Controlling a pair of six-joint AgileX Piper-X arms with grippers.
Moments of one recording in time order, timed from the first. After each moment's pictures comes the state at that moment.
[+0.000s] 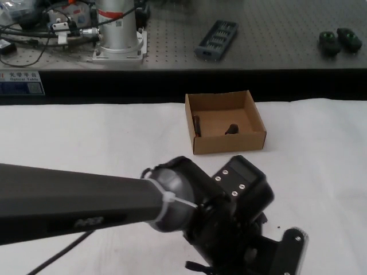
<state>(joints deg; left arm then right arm) -54.0 107.8 -65.8 29.6 21.9 62.9 12.0 48.1 -60.7 62.4 -36.5 3.0</state>
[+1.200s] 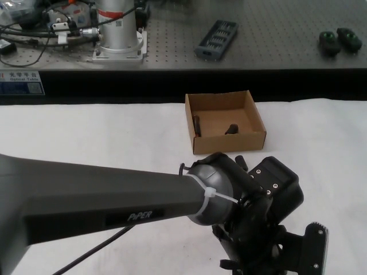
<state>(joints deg) -55.8 114.8 -75.1 36.4 16.6 54.5 12.0 44.6 -60.7 65.8 -36.6 1.8</state>
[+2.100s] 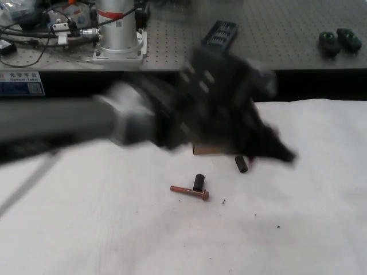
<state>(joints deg) -43.6 102.0 -75.3 13.1 11.7 -5.3 12.0 49.3 -57.1 57.1 -28.0 1.9</state>
